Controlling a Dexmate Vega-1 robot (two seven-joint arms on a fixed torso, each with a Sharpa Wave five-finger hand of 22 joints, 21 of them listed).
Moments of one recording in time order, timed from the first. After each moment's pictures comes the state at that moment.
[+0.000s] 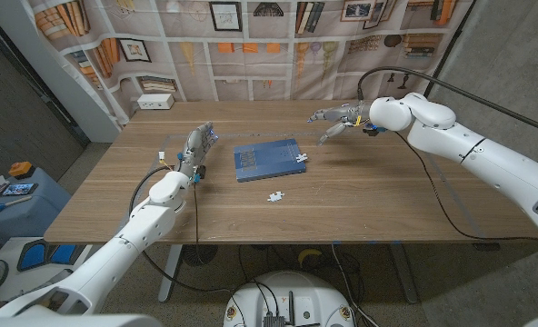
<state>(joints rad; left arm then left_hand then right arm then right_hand) 0.93 0.56 0.34 -1.42 -0.62 -0.22 0.13 0.06 0.09 0.71 0.02 0.19 0.08 -0.02 0.18 0.17 0.02 -0.04 0.19 0.17 0.01 -0.03 0.17 0.17 0.11 -0.03 0.19 0.17 -0.37 -0.84 -0.78 -1.69 -0.59 0.02 0.58 0.65 -0.07 0.35 -0.18 0.28 -0.06 -0.15 0.23 0.23 -0.17 0.08 0.20 0.21 -0.17 0.17 0.21 0.22 0.02 0.20 0.19 0.16</state>
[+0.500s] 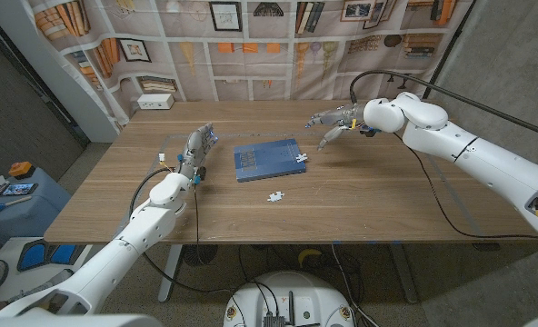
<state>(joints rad) 0.94 0.55 0.34 -1.42 -0.62 -0.22 0.14 0.06 0.09 0.71 0.02 0.19 0.08 -0.02 0.18 0.17 0.02 -0.05 0.19 0.17 0.01 -0.03 0.17 0.17 0.11 -0.03 0.19 0.17 -0.35 -0.81 -0.82 -1.67 -0.68 0.04 0.62 0.66 -0.05 0.36 -0.17 0.29 -0.05 -0.15 0.24 0.24 -0.17 0.08 0.20 0.21 -0.18 0.17 0.21 0.22 -0.01 0.21 0.18 0.16</state>
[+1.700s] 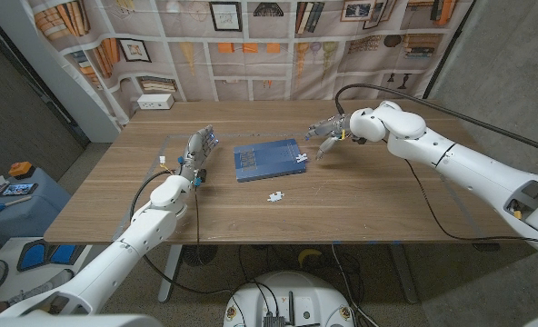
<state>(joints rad) 0.95 0.55 0.34 -1.42 -0.63 -0.22 0.14 0.05 0.09 0.72 0.02 0.19 0.08 -0.02 0.18 0.17 0.02 -0.05 0.19 0.17 0.02 -0.04 0.17 0.17 0.13 -0.03 0.19 0.17 -0.34 -0.73 -0.89 -1.62 -0.84 0.00 0.66 0.66 -0.06 0.36 -0.17 0.30 0.01 -0.16 0.28 0.25 -0.17 0.08 0.21 0.21 -0.17 0.16 0.23 0.23 0.06 0.17 0.20 0.16</state>
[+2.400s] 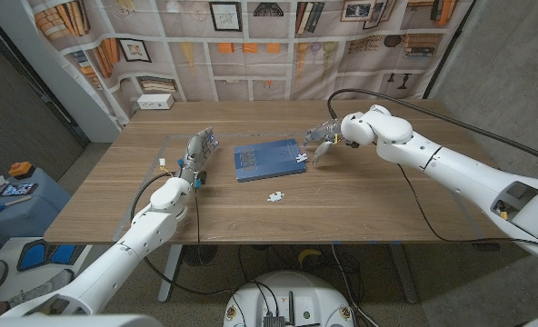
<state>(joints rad) 0.96 0.54 0.33 -1.42 -0.64 -0.23 0.14 0.04 0.09 0.72 0.02 0.19 0.08 -0.02 0.18 0.17 0.03 -0.05 0.19 0.17 0.03 -0.03 0.17 0.17 0.13 -0.03 0.19 0.17 -0.33 -0.69 -0.93 -1.61 -0.88 -0.05 0.70 0.68 -0.06 0.37 -0.17 0.30 0.06 -0.16 0.30 0.25 -0.16 0.07 0.22 0.21 -0.17 0.16 0.23 0.23 0.07 0.17 0.20 0.16</state>
